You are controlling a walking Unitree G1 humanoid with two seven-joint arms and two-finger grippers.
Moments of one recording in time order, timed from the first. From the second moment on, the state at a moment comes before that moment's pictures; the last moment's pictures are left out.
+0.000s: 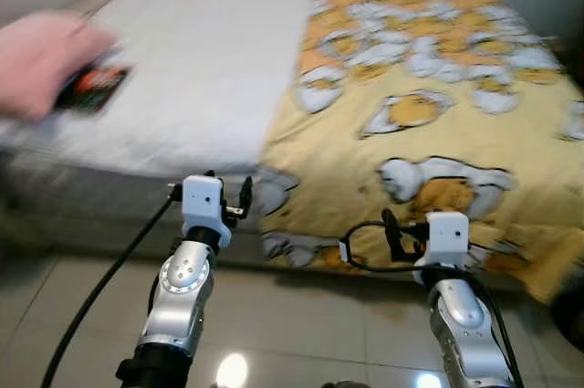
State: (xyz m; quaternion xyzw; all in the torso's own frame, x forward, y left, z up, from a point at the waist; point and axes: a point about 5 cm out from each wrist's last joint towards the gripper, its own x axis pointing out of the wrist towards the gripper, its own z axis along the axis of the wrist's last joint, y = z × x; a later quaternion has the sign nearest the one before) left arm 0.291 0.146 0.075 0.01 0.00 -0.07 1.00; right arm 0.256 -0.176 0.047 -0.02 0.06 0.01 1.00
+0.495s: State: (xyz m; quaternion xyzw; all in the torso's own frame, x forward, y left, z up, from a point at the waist) left arm 0.302 0.154 0.081 0.01 -0.01 -0.06 1.00; right arm 0.271 -0.156 0.067 -0.03 0.02 0.05 1.00
